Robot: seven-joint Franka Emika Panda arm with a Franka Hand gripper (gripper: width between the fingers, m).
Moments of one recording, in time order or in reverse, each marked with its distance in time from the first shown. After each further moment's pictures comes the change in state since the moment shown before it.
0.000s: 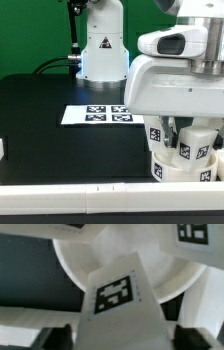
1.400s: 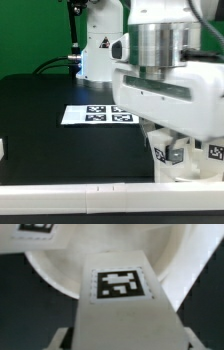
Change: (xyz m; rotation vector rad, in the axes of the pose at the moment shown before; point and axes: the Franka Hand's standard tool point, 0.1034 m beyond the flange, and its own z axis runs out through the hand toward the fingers) arm 0.001 0.050 0.010 0.091 -0.056 1.319
